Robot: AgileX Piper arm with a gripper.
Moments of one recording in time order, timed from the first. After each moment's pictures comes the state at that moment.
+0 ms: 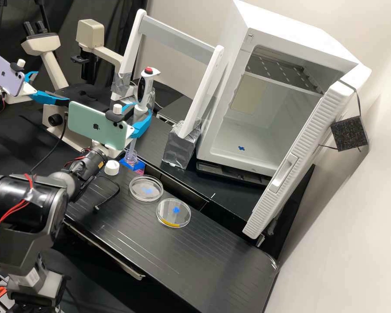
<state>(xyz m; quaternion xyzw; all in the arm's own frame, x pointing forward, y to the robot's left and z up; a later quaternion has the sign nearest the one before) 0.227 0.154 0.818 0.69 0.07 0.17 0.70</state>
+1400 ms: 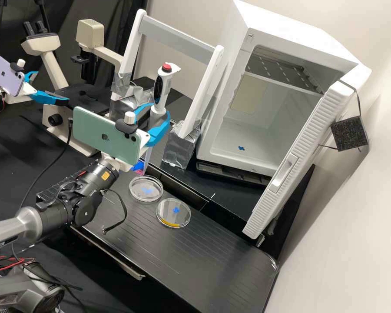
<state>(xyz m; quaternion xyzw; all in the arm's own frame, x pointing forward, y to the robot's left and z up) 0.161 0.122 0.910 0.69 0.05 0.18 0.70</state>
